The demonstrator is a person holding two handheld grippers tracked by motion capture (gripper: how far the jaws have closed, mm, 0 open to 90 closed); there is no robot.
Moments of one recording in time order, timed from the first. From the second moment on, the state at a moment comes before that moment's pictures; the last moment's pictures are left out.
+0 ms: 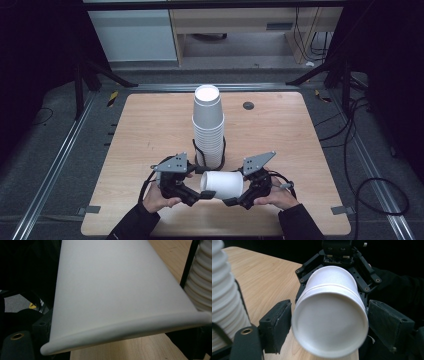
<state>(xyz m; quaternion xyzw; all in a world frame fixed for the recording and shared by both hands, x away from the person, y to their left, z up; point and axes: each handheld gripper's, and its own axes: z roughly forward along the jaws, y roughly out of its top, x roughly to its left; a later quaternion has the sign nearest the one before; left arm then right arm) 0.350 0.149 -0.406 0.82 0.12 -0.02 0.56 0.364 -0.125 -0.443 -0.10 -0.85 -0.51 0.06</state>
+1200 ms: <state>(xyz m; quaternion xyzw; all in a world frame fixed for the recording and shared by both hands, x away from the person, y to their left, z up) 0.356 0.184 -0.417 0.84 0.19 0.01 0.51 0.384 -0.162 -0.387 -0.10 -0.89 -0.45 -0.03</state>
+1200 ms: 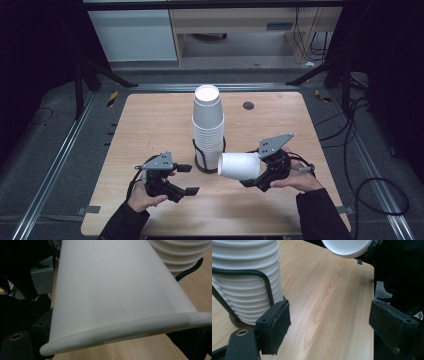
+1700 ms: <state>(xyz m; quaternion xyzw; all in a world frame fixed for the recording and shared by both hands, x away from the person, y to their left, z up) 0.357 0.184 -0.418 0.84 0.19 0.01 0.50 0.392 -0.141 -0.366 -0.07 -0.92 -0.39 -0.05</state>
